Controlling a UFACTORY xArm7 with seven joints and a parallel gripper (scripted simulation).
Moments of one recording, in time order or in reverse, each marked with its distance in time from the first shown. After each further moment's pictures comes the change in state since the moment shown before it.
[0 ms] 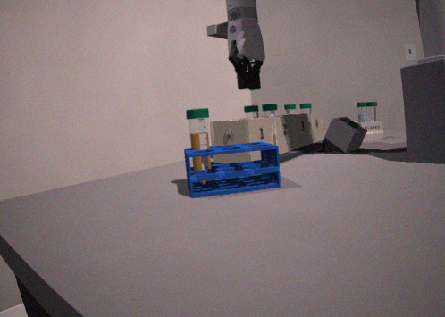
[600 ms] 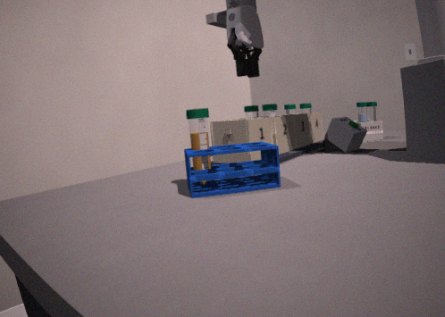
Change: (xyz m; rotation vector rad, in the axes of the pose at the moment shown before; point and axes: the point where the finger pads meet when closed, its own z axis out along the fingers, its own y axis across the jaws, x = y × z) arm 0.000 0.000 -0.032 0.000 0.000 0.000
